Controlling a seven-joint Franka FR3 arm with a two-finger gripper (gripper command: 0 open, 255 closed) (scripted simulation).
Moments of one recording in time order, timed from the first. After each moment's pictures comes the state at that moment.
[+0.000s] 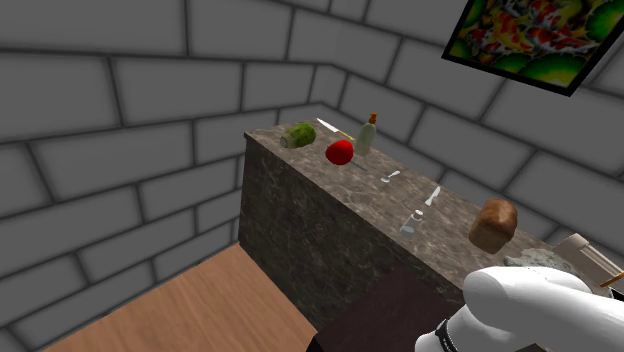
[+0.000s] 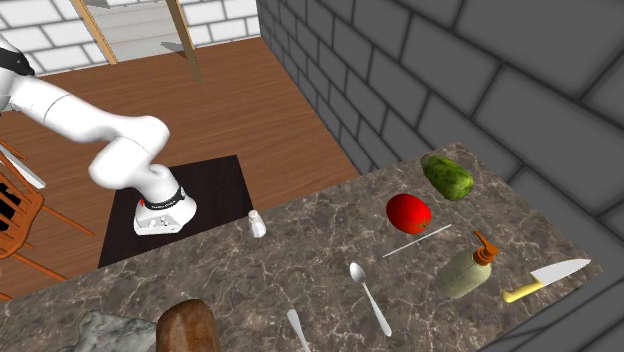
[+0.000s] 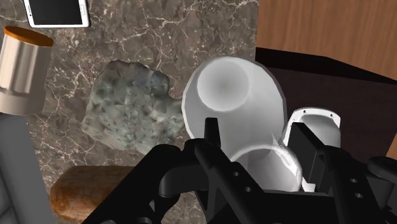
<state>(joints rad) -0.54 -0.99 -0.80 -1.62 -0.80 1.01 -1.65</state>
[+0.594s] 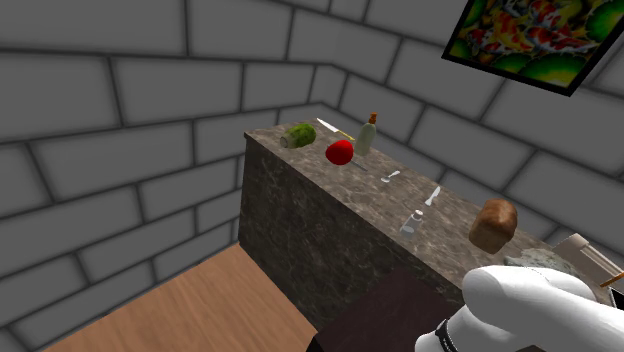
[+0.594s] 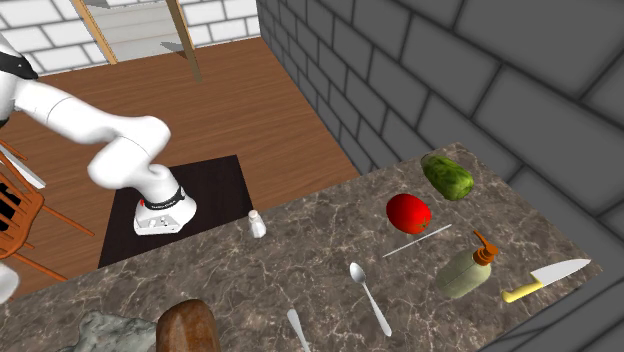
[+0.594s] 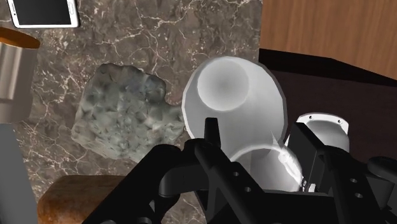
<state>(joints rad) -0.59 -1.09 -0.81 -1.80 -0.82 1.08 -1.61</state>
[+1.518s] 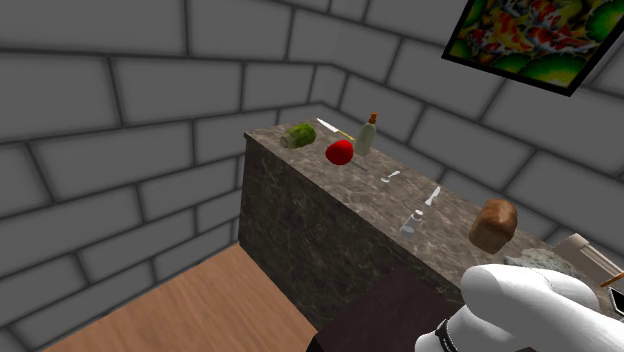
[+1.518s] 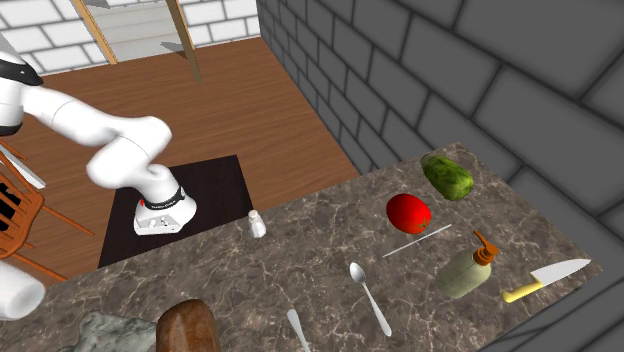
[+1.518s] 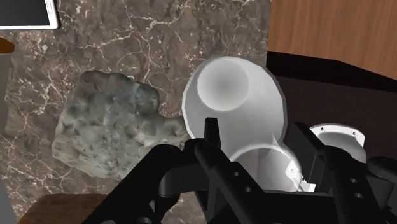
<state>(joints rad) -0.64 -1.21 -0.87 -2.02 -0.89 1.18 -1.56</state>
